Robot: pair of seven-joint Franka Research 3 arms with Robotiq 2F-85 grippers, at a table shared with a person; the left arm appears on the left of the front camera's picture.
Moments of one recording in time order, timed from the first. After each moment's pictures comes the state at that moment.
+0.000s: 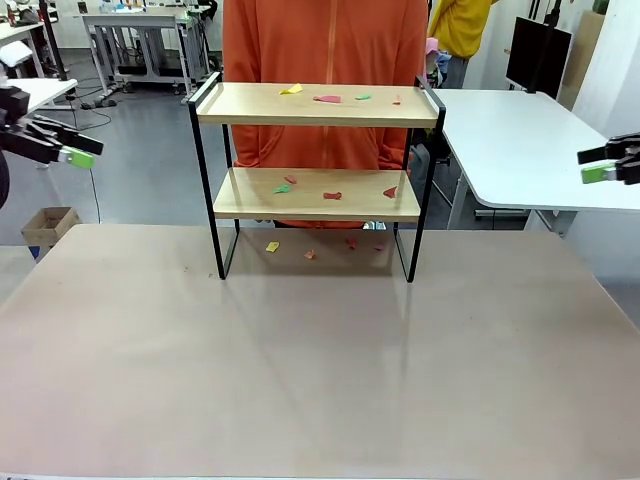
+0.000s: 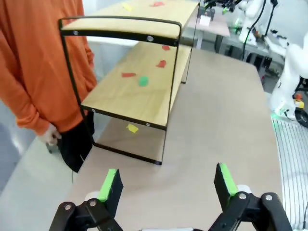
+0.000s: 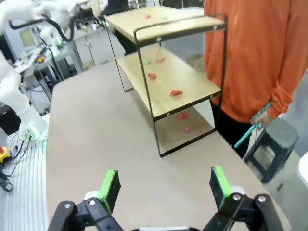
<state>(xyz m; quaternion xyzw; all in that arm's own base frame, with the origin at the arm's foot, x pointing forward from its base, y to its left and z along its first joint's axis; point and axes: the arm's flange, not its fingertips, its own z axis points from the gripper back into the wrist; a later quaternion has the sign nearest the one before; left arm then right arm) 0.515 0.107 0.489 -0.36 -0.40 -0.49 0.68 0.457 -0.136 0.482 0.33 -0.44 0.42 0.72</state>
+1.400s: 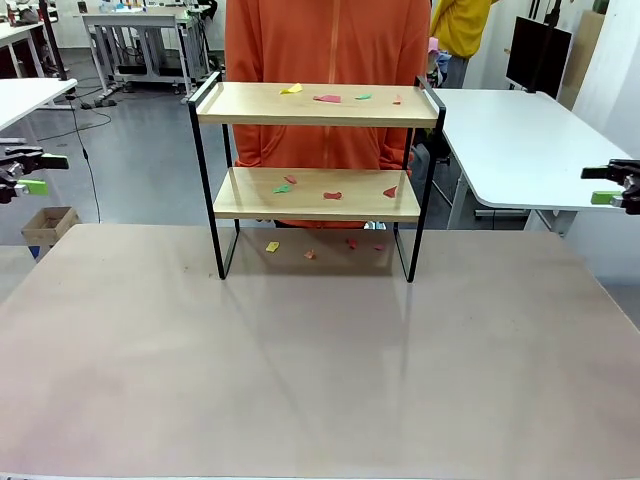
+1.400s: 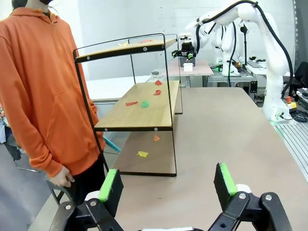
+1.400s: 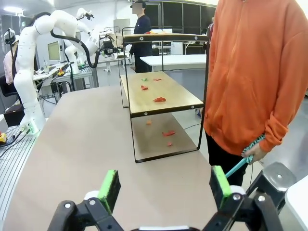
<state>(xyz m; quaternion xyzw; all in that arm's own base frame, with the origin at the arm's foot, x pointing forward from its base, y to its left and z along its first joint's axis) 0.528 0.193 0.399 -0.42 -0.52 -0.51 0.54 0.522 -0.211 0.383 0.39 -0.52 0.45 0.61</state>
